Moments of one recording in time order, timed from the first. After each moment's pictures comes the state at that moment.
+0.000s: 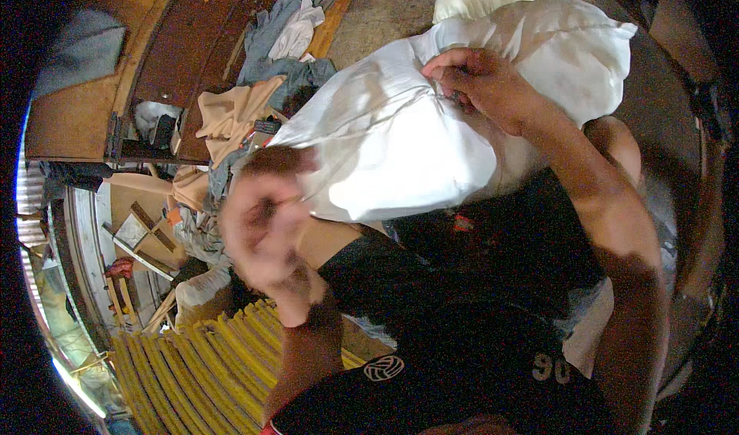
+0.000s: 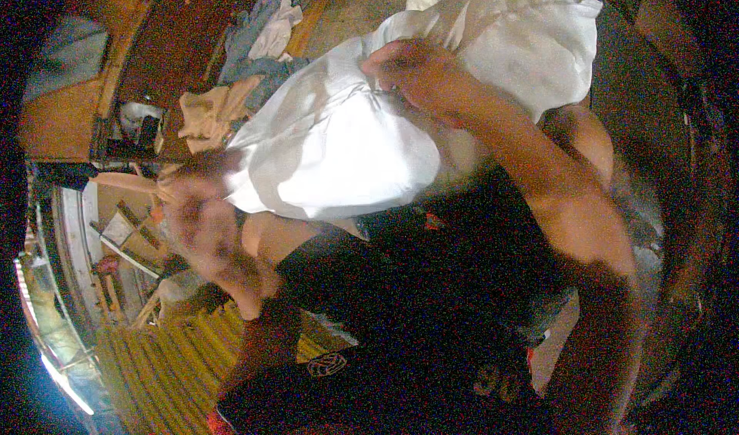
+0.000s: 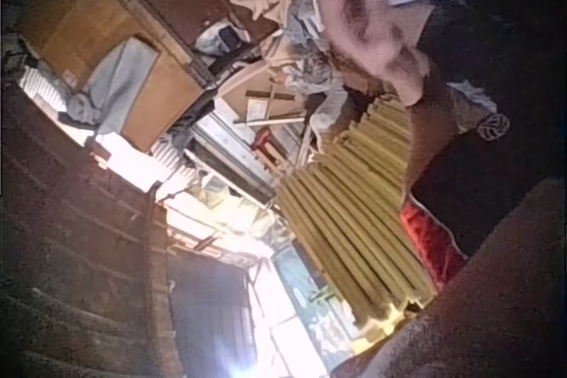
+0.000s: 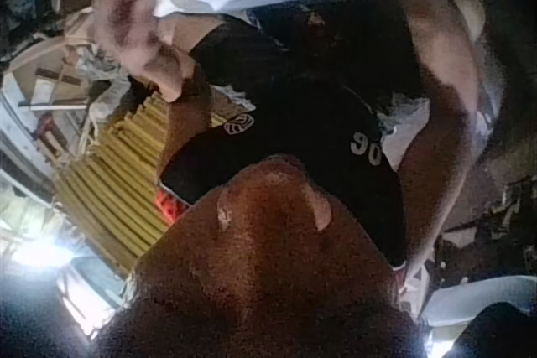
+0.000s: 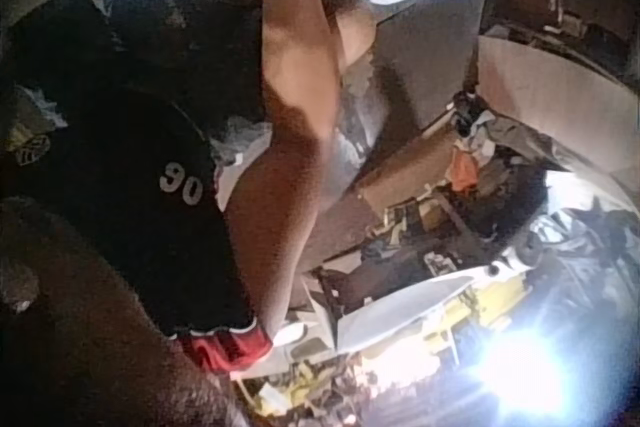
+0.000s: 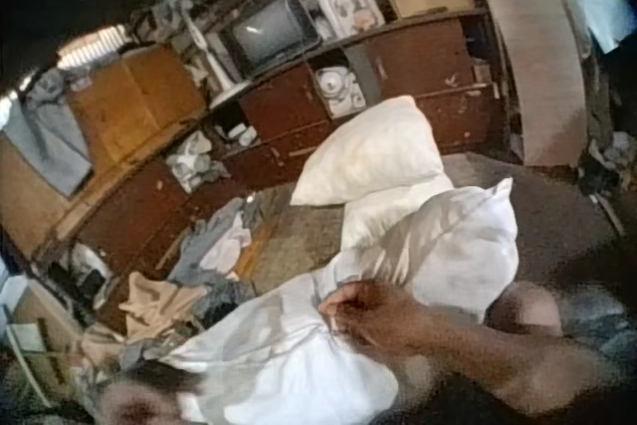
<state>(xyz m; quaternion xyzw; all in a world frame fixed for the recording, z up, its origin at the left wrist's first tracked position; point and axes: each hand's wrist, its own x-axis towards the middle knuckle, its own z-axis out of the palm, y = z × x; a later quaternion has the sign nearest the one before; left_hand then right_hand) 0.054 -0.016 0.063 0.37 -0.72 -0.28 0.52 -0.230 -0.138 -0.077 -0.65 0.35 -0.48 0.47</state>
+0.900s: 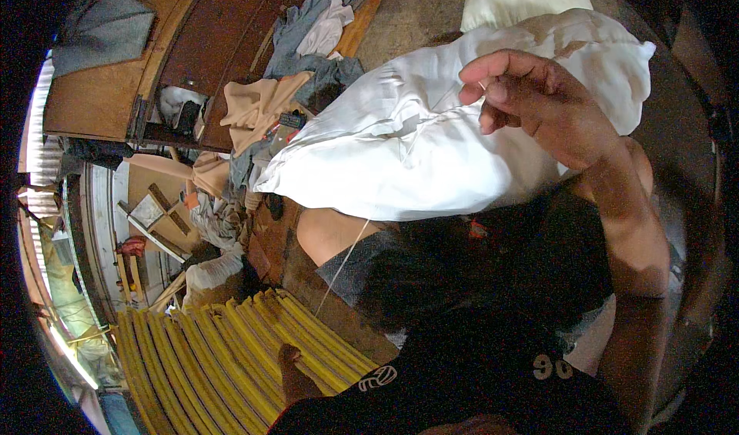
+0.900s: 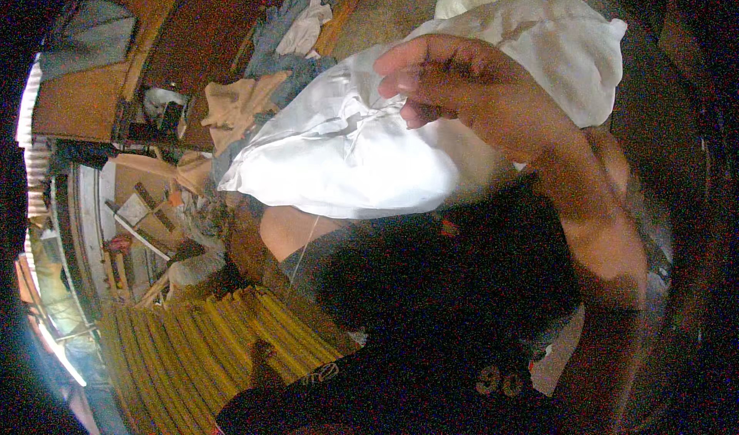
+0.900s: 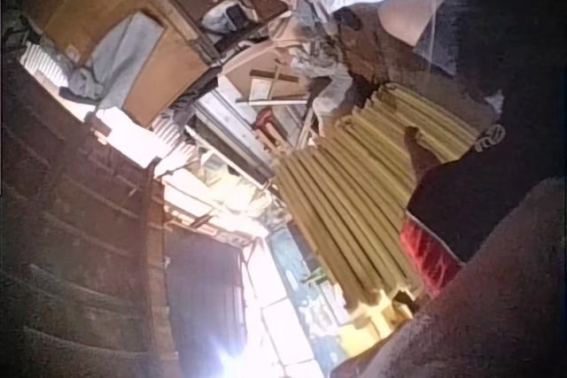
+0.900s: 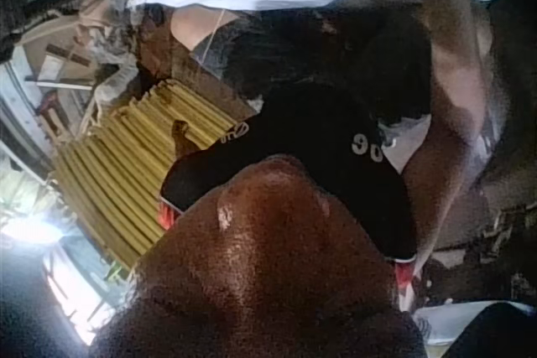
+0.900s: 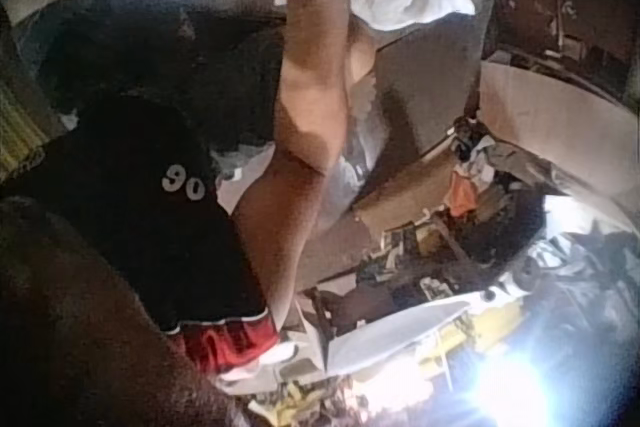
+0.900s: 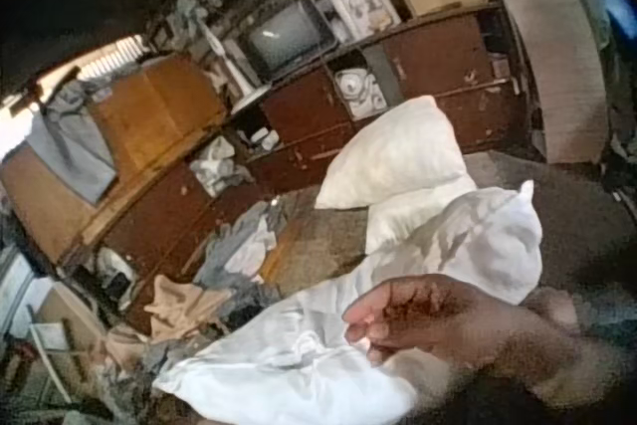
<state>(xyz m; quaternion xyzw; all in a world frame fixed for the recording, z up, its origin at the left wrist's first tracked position) 0.409 0.346 -0.124 0.97 -0.06 -0.22 -0.08 -0.250 -0.093 0.009 -0.51 0.23 -0.45 0.70</state>
